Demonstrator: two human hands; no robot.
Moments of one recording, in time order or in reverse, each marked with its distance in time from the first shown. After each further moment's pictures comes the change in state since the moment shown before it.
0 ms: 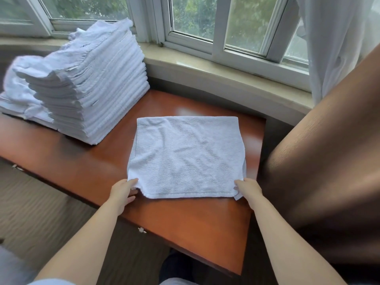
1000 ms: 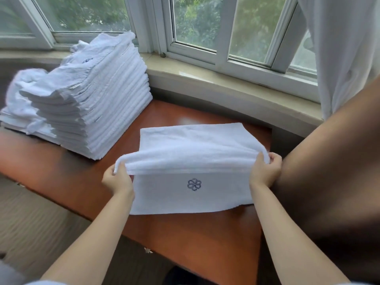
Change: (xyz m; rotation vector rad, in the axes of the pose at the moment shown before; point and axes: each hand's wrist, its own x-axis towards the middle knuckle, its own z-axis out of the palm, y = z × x) left_hand 0.004 0.084 0.025 -0.406 0.508 0.355; right_hand -0.004 -0.092 0.004 0.495 0.689 -0.404
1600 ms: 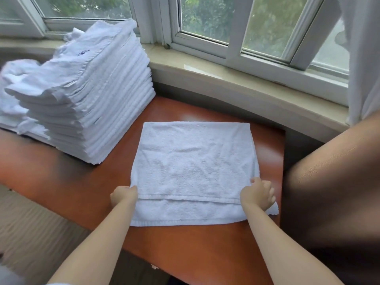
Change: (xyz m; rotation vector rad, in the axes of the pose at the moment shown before) left_hand 0.065 -0.054 0.000 0.899 -0.180 -0.196; right_hand -0.030 0.056 0.034 -0.940 -0.281 0.018
